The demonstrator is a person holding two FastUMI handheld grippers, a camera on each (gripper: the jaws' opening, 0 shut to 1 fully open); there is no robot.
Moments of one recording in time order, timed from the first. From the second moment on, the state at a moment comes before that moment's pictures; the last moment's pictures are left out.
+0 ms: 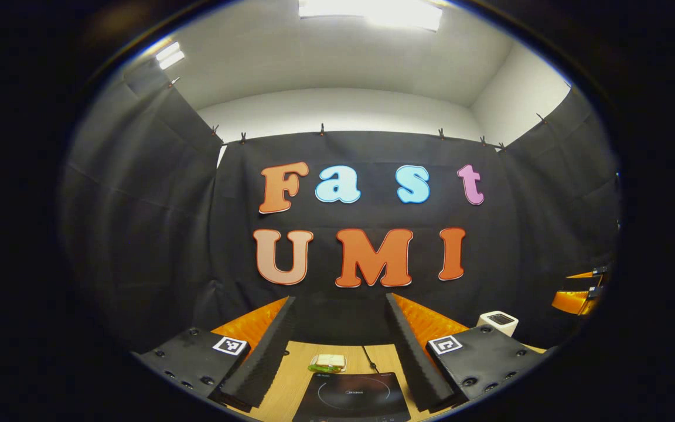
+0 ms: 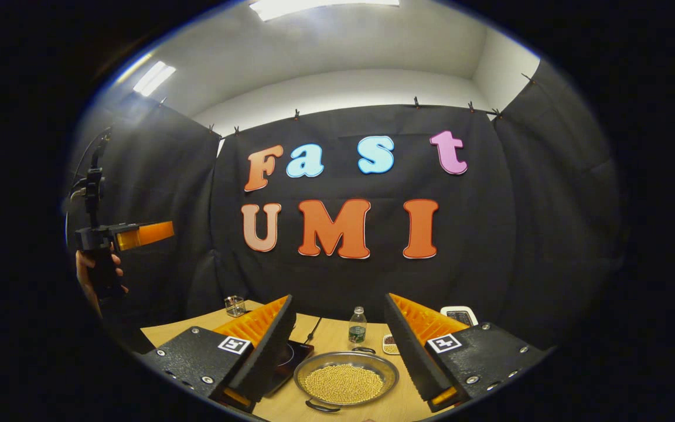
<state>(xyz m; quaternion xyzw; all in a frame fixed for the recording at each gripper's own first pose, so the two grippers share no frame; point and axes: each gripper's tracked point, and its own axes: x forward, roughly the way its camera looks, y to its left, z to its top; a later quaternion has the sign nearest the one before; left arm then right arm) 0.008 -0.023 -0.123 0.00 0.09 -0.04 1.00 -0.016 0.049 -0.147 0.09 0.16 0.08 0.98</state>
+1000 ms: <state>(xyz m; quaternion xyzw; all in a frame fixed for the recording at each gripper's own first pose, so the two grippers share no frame) -0.029 0.001 -0.137 0.05 0.04 0.00 1.00 -0.070 0.156 -0.359 0.11 0.34 0.13 0.92</state>
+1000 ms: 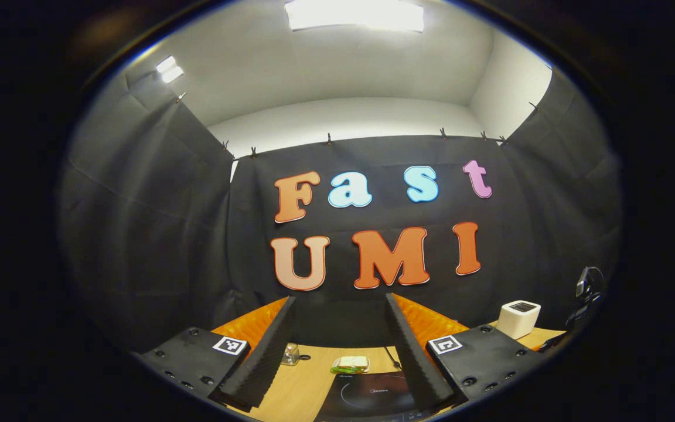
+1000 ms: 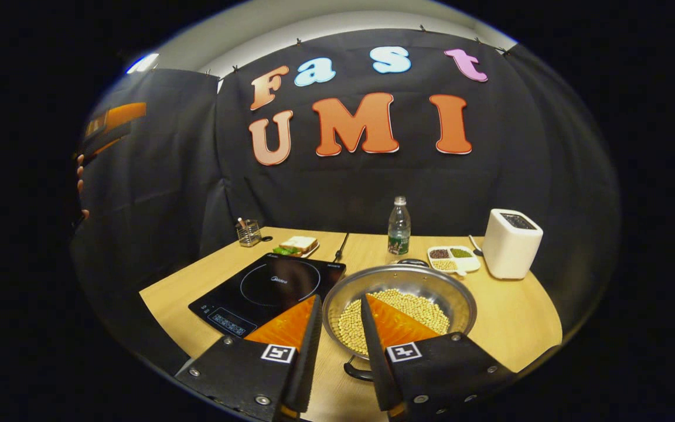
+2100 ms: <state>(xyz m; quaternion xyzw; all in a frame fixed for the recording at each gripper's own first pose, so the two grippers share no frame) -0.039 0.015 -0.140 0.07 0.03 0.03 1.00 -0.133 0.205 -0.462 0.17 0.59 0.17 0.77</state>
